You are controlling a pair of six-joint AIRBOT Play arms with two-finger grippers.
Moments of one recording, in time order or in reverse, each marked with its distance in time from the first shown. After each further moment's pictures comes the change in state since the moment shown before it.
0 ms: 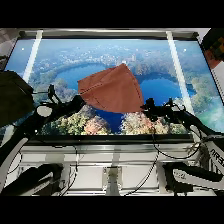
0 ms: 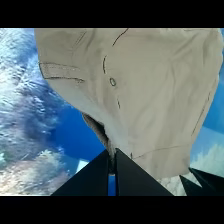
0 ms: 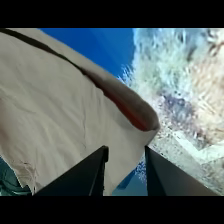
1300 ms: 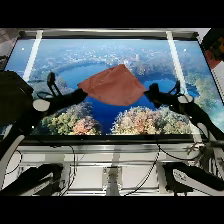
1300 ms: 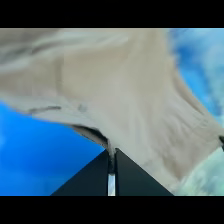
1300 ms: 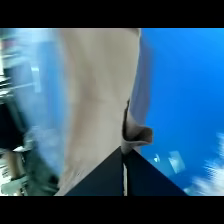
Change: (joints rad) left arm -0.025 0.026 0.177 0.000 -0.021 0.216; right arm 0.005 0.169 0.175 -0.044 -0.031 -0.067
